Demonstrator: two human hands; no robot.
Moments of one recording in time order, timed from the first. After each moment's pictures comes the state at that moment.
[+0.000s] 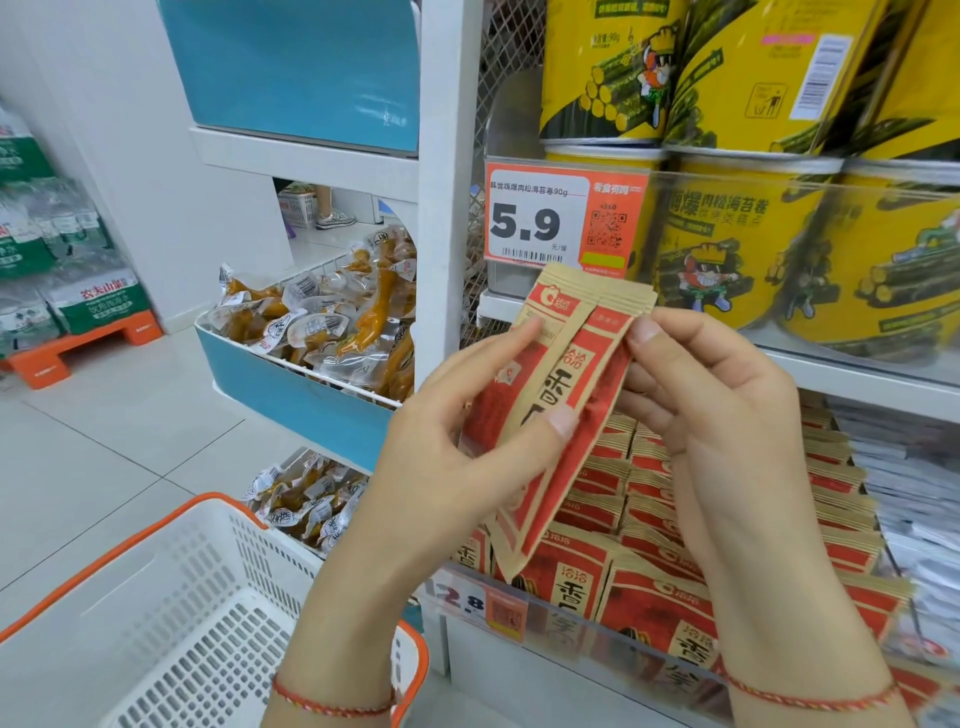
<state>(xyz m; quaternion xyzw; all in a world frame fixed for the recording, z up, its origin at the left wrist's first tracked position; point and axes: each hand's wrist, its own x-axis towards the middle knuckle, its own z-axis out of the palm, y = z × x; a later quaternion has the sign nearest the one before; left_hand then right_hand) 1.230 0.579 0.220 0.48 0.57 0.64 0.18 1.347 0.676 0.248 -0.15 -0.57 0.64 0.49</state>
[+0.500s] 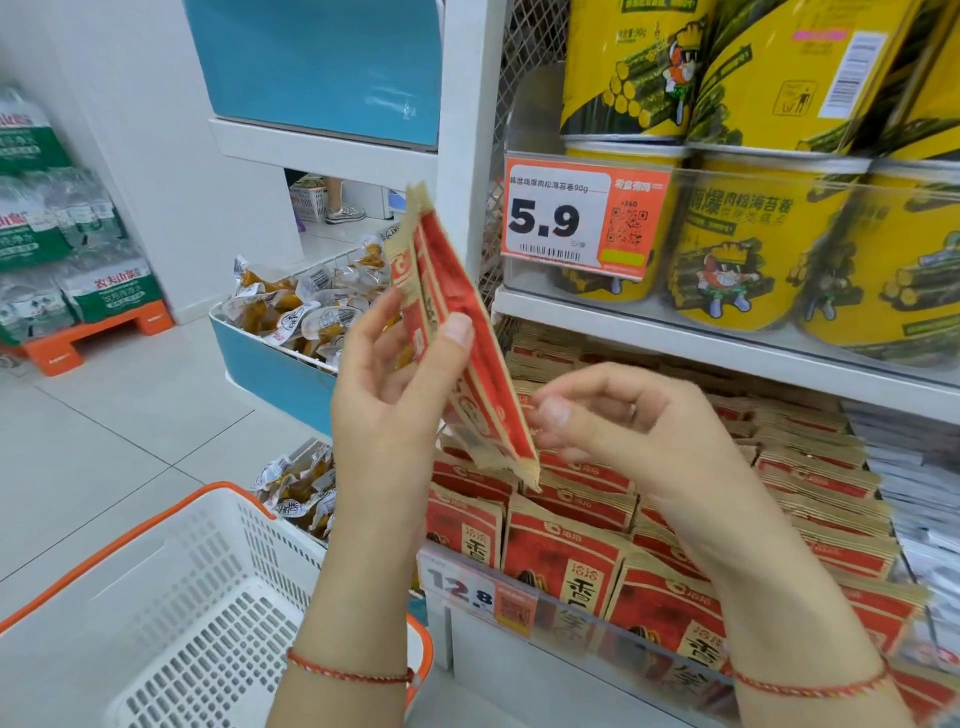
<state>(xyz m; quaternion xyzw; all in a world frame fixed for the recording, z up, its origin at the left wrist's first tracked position) 1.215 0.584 0.219 0.26 0.52 0.81 0.11 1.343 0.679 0.237 -0.16 -0.75 0.57 0.29</state>
